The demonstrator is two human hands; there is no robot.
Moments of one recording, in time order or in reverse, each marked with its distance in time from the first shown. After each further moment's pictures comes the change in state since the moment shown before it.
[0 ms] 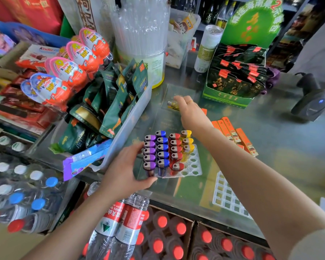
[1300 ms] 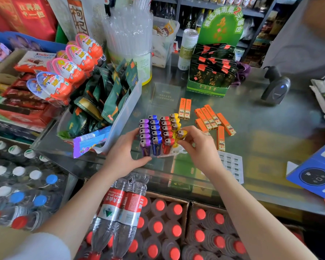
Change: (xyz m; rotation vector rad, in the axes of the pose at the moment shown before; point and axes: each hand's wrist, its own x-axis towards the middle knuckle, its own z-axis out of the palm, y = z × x) left_hand -0.007 0.011 -0.009 0.027 0.002 0.077; right_hand -0.160 -0.029 -0.018 0.426 0.292 0.038
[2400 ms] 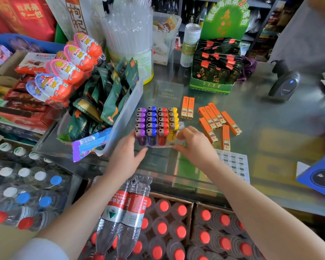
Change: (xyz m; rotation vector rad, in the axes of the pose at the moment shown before) left_hand -0.001 0.019 0.002 0.096 0.088 -0.096; right_hand 0.020 0.014 0.019 -0.211 -0.231 0.046
